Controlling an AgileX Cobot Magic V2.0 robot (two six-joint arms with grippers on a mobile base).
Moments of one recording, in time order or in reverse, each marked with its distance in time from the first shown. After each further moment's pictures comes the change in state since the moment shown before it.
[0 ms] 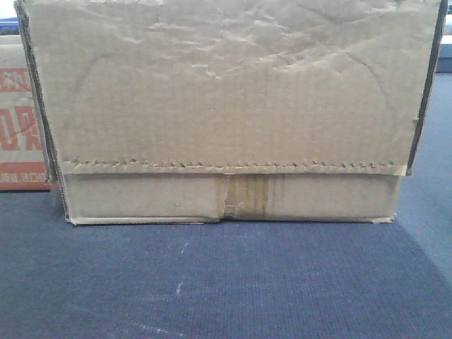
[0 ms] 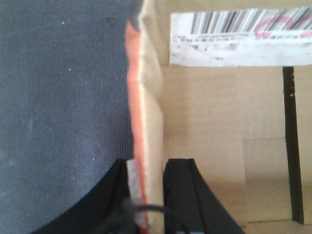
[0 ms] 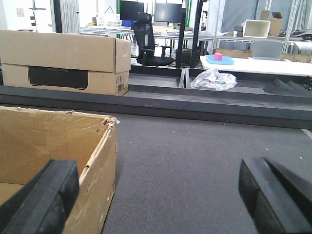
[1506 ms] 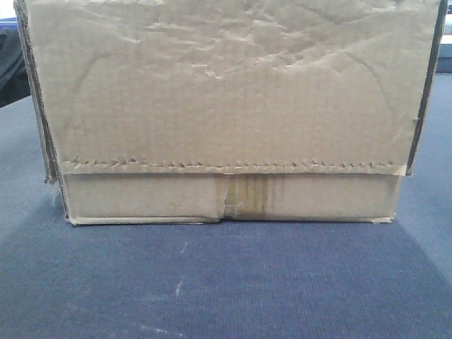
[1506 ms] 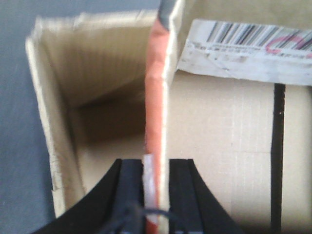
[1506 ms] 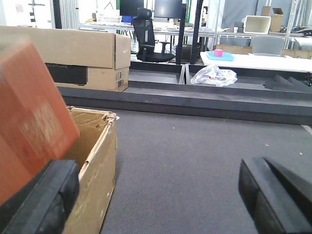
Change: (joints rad) left arm -0.585 -0.006 -0.453 0.054 0.084 -0.473; right arm 0.000 0.000 0.000 0.000 0.013 0.000
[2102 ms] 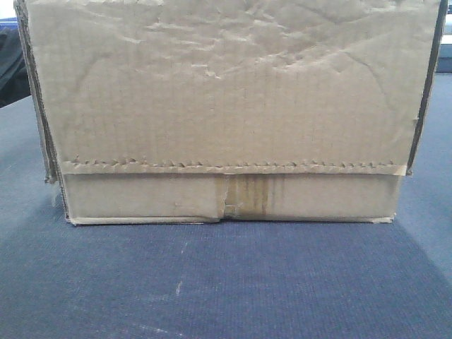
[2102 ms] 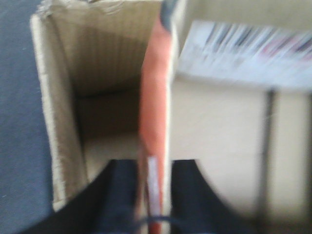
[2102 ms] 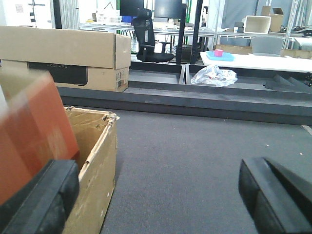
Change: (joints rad) left arm 0.000 0.039 -0.007 0.012 -0.010 -0.037; right arm 0.000 0.000 0.000 0.000 0.000 0.000
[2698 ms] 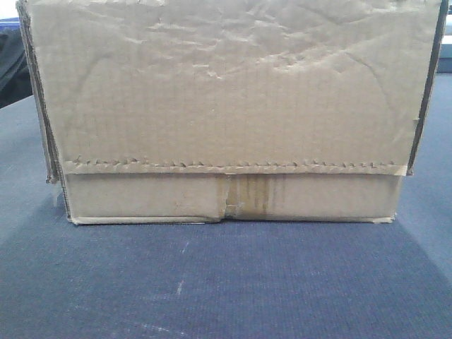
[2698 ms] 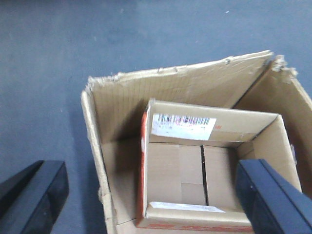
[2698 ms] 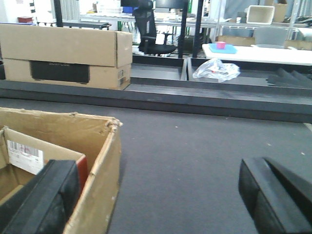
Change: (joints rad) left arm 0.007 -0.146 -0.140 0.060 0.084 0.082; right arm 0.020 0.115 -0.211 0.006 0.155 0.001
